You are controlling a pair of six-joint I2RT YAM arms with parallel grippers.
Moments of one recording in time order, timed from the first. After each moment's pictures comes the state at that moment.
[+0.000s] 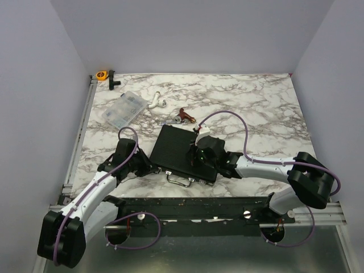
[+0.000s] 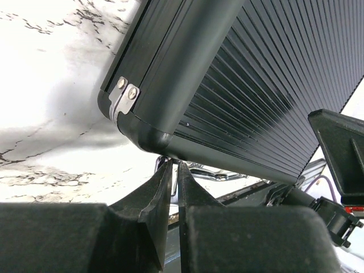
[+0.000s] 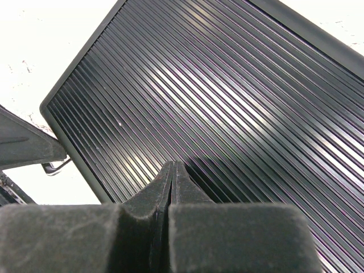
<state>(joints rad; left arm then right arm) -0.31 0.93 0.41 -0.40 0.33 -0.87 0.99 1.47 0.73 0.20 0.22 0.53</state>
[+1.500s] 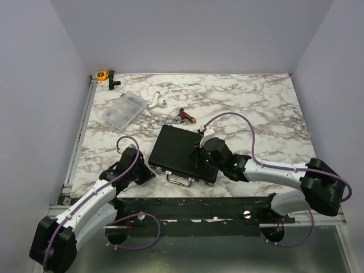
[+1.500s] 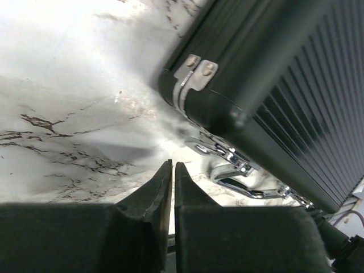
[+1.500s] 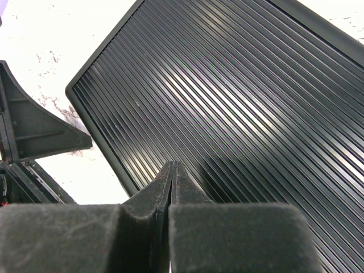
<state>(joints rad) -0.46 0.77 0.31 -0.43 0.09 -1.02 0.99 1.35 0.66 0.19 0.17 0.52</state>
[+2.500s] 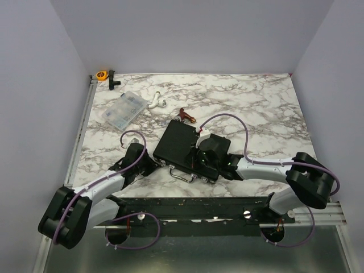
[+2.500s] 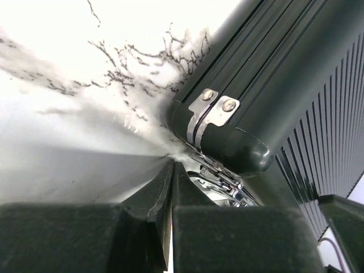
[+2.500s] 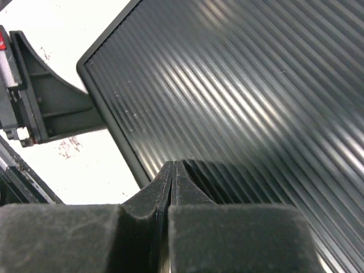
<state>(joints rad) -0.45 1.08 0.28 -0.01 0.09 -1.07 0.99 1.47 0.67 0.26 0.13 0.55</state>
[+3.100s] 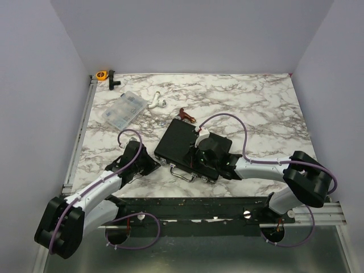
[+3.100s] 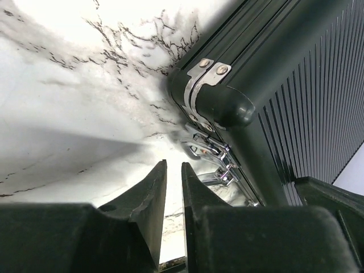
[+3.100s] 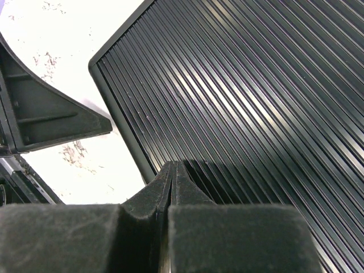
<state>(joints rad) -0.45 0.99 0.34 -0.18 0.08 -1.12 0.98 1.50 0.68 0.30 0.12 0.57</state>
